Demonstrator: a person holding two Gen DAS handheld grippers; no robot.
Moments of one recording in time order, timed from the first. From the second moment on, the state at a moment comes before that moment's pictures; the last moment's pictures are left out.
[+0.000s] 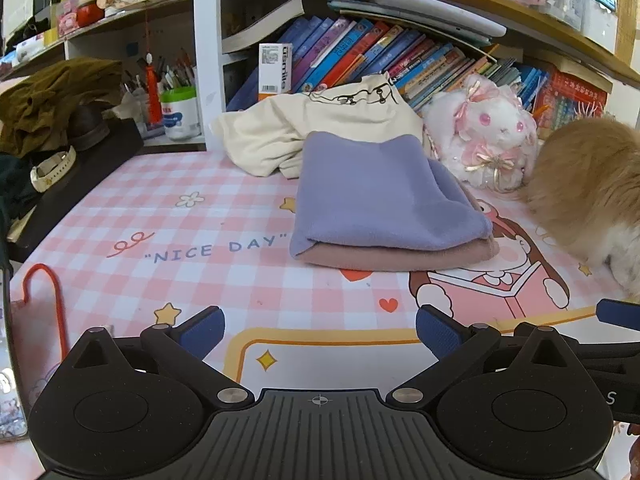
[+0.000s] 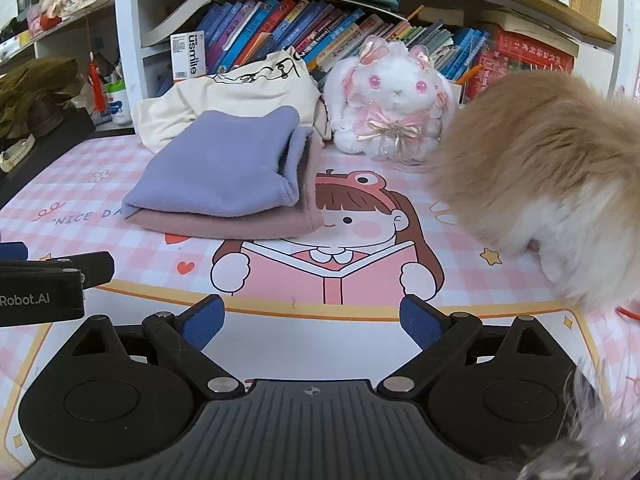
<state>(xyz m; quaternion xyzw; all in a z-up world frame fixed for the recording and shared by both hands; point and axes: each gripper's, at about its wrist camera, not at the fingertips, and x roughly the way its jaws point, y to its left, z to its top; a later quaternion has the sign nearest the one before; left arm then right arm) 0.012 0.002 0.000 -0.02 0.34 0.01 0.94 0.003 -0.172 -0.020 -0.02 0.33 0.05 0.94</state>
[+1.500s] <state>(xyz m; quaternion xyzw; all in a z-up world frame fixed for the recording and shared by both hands) 0.009 -0.003 -0.006 0.01 0.36 0.00 0.93 -0.004 -0.173 -0.024 -0.01 0.34 0.03 0.94</state>
